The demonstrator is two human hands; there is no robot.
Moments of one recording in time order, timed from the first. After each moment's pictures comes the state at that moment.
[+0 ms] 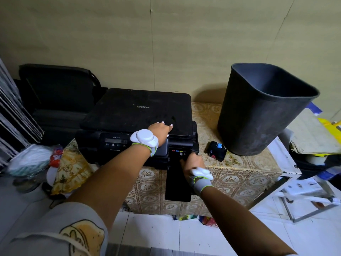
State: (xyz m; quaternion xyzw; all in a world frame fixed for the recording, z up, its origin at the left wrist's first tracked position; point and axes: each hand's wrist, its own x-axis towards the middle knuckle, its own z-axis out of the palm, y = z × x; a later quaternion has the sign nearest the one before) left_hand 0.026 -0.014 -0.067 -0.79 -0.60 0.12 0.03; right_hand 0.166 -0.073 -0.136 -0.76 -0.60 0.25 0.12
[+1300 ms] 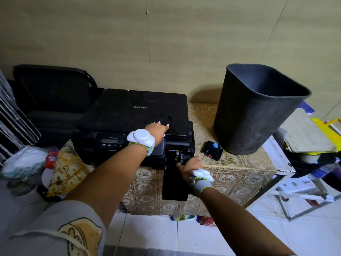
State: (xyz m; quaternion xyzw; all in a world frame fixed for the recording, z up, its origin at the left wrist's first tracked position) left_hand 0.023 -0.008 -0.073 -0.79 -0.60 0.12 0.03; right_hand 0.173 -0.080 -0.145 -0.80 -0.51 0.29 0.10
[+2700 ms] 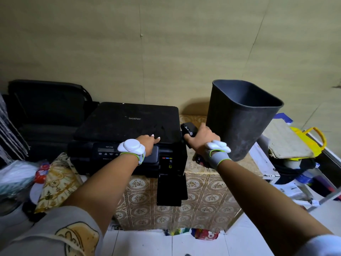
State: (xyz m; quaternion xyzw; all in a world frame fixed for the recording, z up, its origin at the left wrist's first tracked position) left_hand 0.009 -0.023 -0.072 -0.79 -0.60 0.14 0.00; right_hand 0.218 -0.048 -0.038 -0.74 -0.64 0.04 0.20
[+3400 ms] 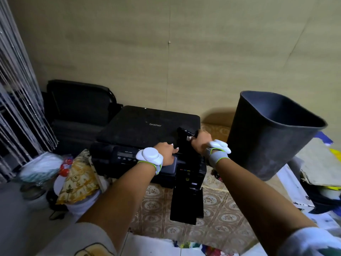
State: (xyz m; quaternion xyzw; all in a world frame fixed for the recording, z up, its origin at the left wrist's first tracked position) left_hand 0.006 -0.025 -0.067 -0.79 -0.60 0.08 -0.01; right_hand 0.159 0.020 -0.040 -0.68 -0.69 0.19 0.18
